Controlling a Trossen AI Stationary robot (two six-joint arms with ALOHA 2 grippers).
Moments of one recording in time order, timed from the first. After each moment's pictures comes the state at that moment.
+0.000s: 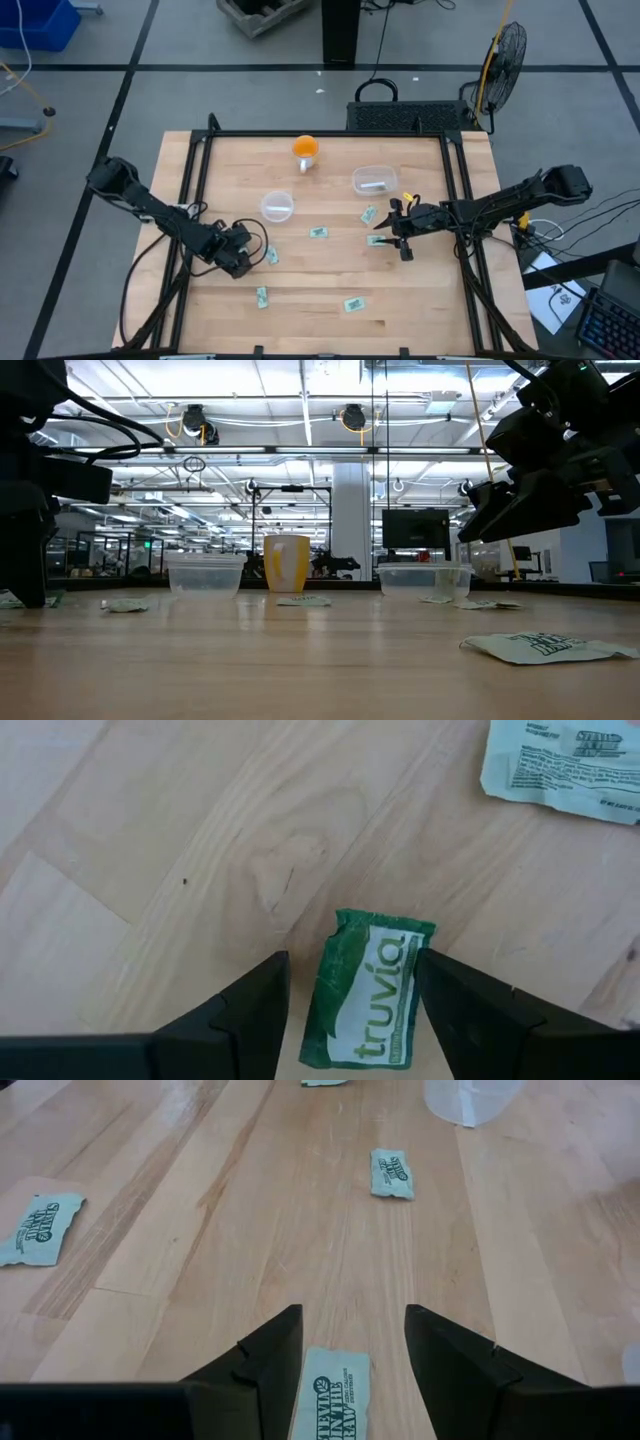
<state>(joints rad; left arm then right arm) -0.55 1.37 0.54 -0.64 -0.25 -1.16 0.12 1.09 0.23 0.30 0.03 -0.07</state>
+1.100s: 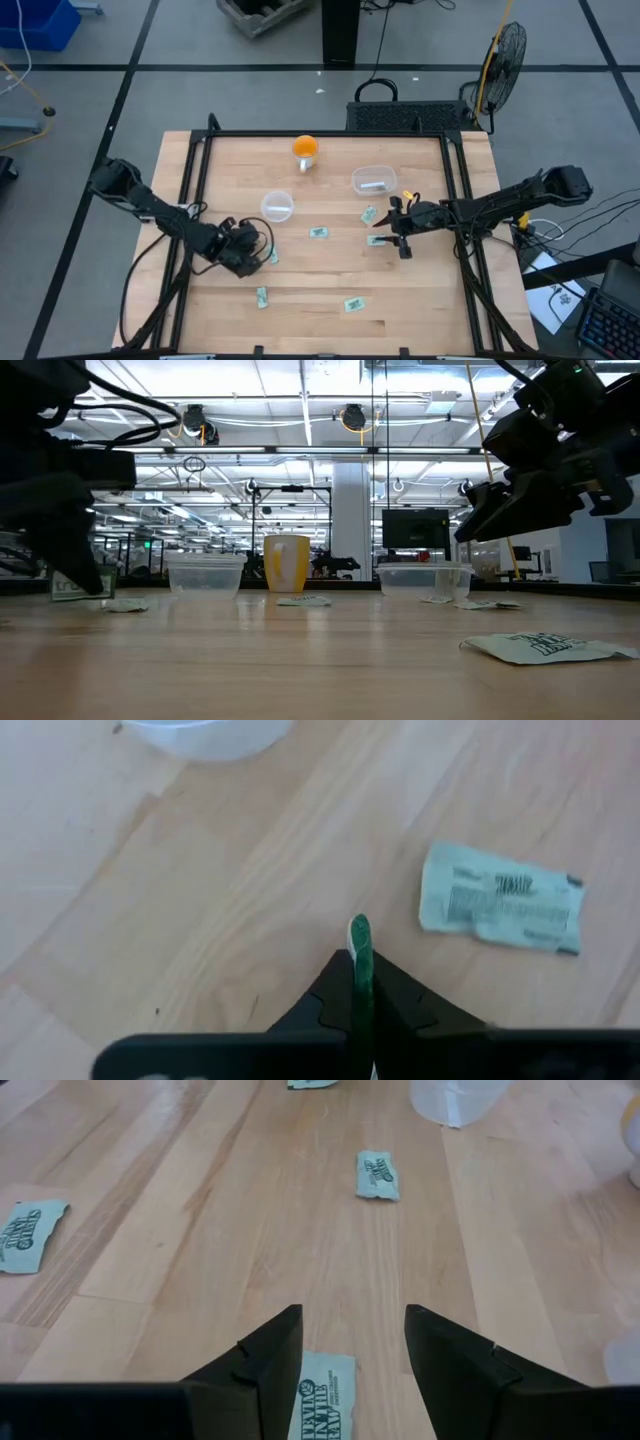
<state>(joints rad) -0.52 1.37 0.55 -0.49 -0.43 -1.07 0.09 1.09 0.23 0.31 0.03 -0.07</state>
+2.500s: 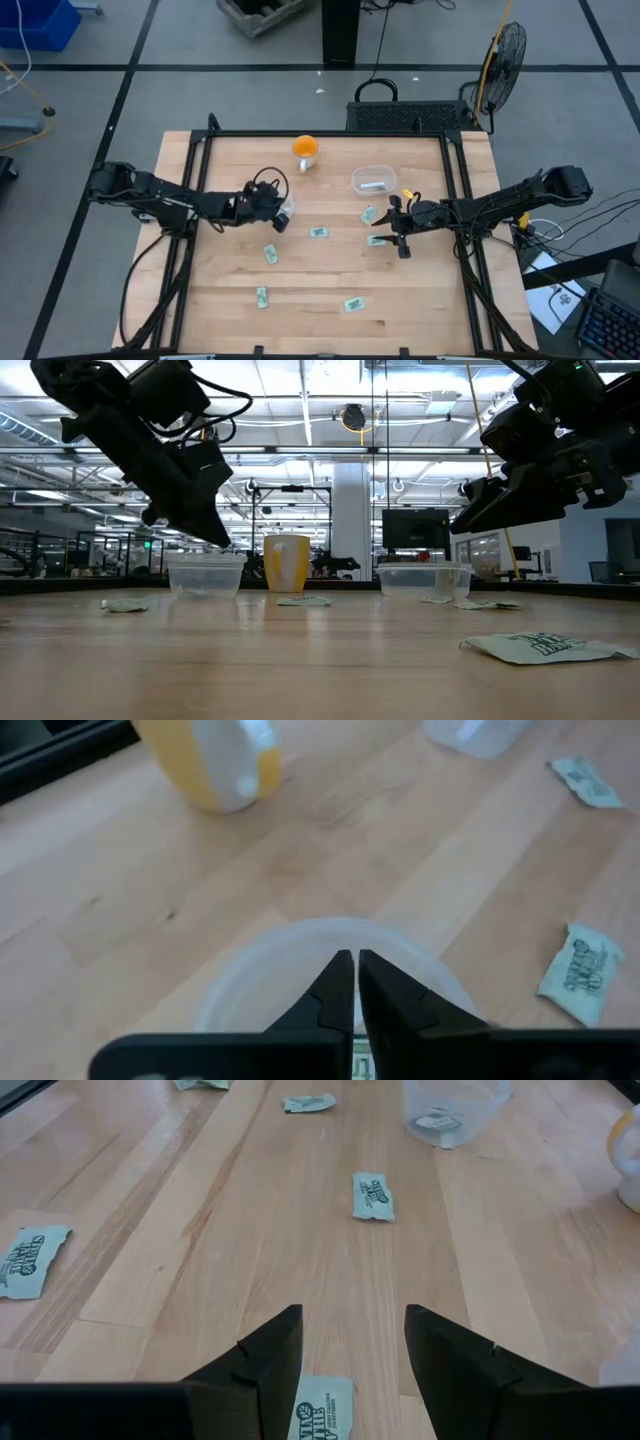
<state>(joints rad) -0.04 1.36 0.55 0.00 -0.52 -0.59 0.09 1.09 0.23 0.35 0.03 -0.07</state>
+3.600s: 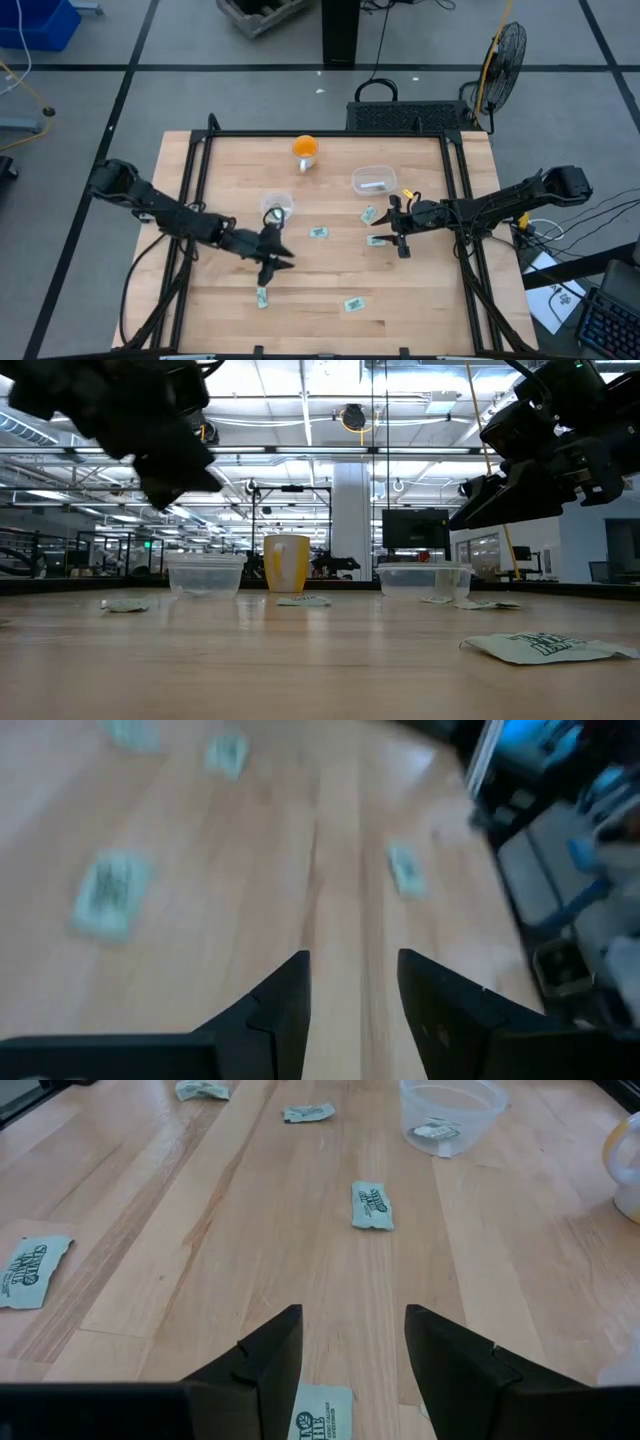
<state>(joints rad) -0.37 1.36 0.55 0.27 -0.11 -0.57 0.09 1.09 0.23 0.37 0.02 -0.07</state>
